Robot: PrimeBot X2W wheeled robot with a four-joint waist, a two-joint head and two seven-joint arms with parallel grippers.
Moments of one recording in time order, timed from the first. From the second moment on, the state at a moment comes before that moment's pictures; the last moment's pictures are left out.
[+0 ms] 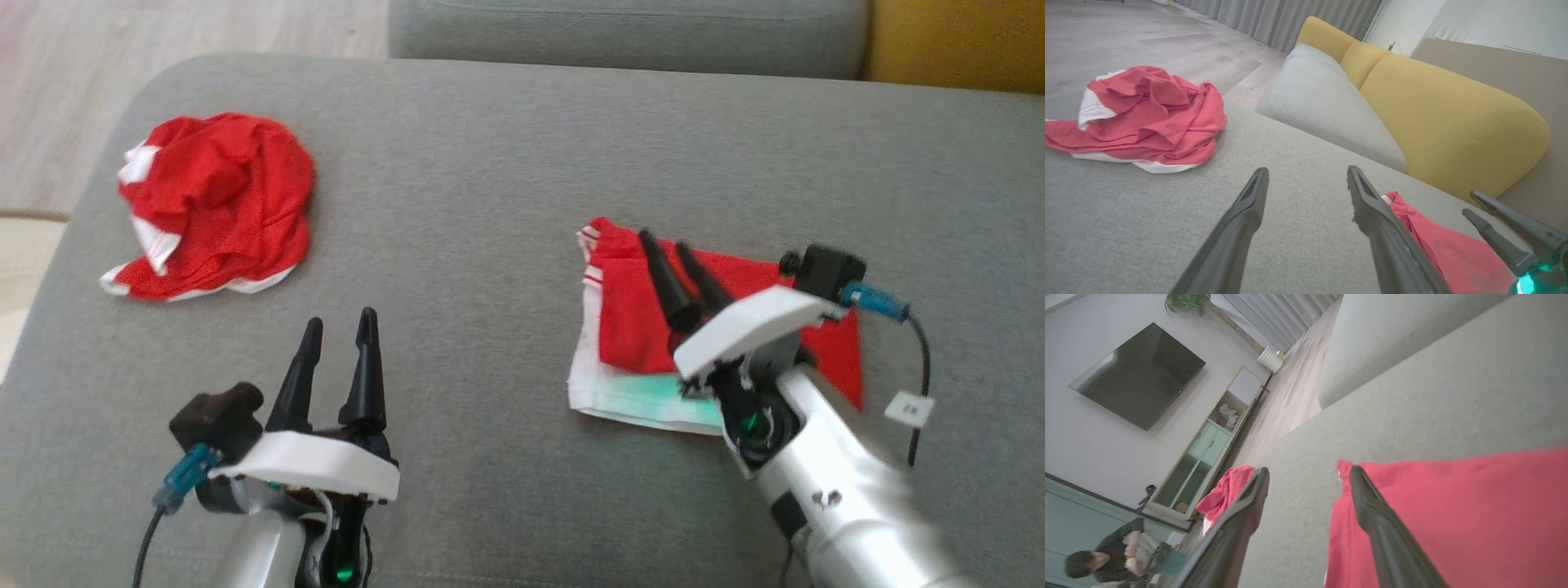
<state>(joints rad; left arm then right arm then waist) -0.08 0.05 -0.28 0.19 -0.51 0.04 -0.25 -0.51 -0.06 0.48 0.67 1.02 0.13 -0.04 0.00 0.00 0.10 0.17</state>
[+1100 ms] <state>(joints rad) -0.07 0.05 -0.22 0.10 -0.41 0.03 -0.25 -0.10 -0.20 0.04 0.27 0.33 0.13 -0.24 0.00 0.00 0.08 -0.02</state>
